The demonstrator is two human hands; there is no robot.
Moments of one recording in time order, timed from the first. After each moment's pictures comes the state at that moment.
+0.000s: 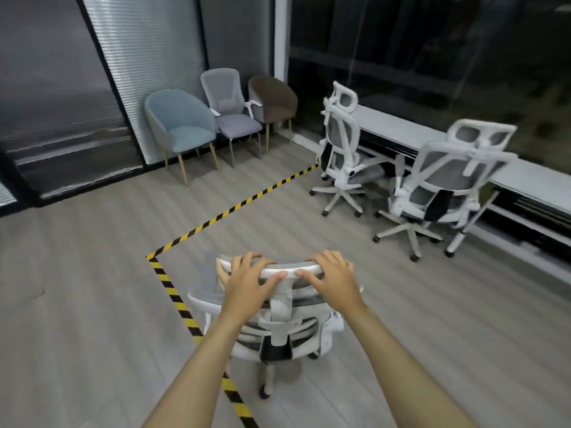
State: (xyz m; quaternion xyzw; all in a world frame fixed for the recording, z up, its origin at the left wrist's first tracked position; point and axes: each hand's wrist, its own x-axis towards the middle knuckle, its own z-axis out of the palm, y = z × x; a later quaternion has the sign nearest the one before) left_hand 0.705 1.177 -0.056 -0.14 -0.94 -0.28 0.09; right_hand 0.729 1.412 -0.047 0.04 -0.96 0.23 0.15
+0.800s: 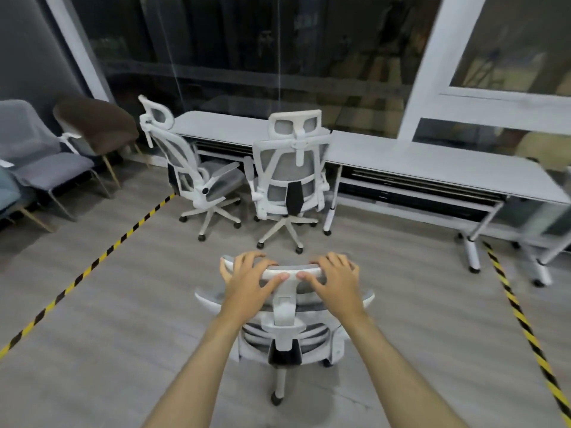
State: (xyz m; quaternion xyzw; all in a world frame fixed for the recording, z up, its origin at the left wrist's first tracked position) left_hand 0.657 1.729 -0.031 -0.39 -0.88 -0.27 0.03; right_hand 0.787 1.916 -0.047 -0.22 -0.93 0.14 0.24
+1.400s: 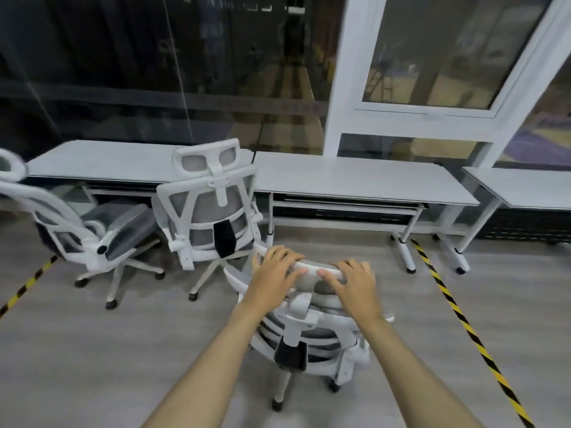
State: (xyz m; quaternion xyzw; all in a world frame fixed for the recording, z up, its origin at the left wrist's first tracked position) left_hand 0.534 2.082 -0.021 -0.59 -0.75 -0.29 -0.07; right_hand 0.725 2.197 -0.041 -0.43 -0.86 0.11 0.26
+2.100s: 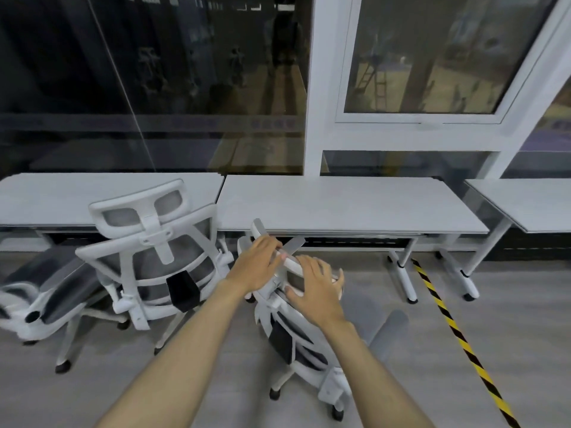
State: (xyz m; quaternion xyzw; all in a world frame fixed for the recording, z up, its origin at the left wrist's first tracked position) left_hand 0.432 2.426 0.011 -0.61 -0.75 -0.22 -0.09; right_hand 0.618 2.477 -0.030 -0.40 -0.88 0.16 0.19
